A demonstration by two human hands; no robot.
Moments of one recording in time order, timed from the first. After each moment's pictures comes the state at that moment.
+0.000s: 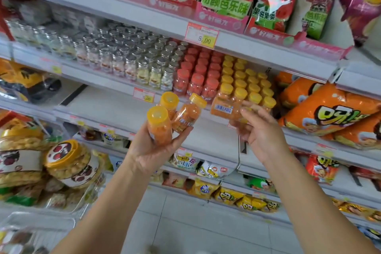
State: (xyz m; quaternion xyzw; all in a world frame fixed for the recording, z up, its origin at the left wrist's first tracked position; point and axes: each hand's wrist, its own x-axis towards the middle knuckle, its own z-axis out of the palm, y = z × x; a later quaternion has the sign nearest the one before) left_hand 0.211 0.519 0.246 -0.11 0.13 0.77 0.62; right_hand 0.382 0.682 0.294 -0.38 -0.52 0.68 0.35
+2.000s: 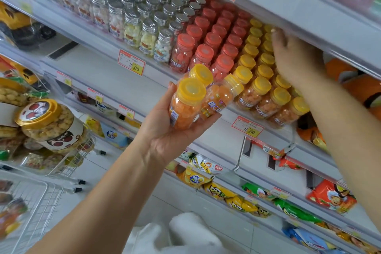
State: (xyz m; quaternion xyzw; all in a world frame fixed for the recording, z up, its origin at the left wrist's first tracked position) left_hand 0.240 0.613 0.248 -0.16 0.18 0.78 0.57; right_hand 0.302 0.830 0.331 -0.33 -0.92 0.09 0.18
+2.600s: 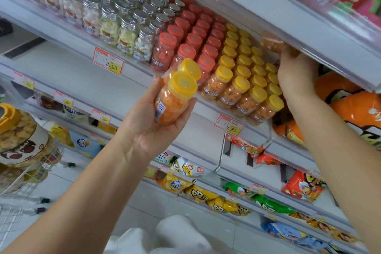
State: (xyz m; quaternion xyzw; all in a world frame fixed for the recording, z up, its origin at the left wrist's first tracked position) left_hand 0.230 0.618 0.243 -0.16 0.19 0.80 0.54; right_hand 0.331 0.872 0.309 -0.47 -0.79 0.21 0.34
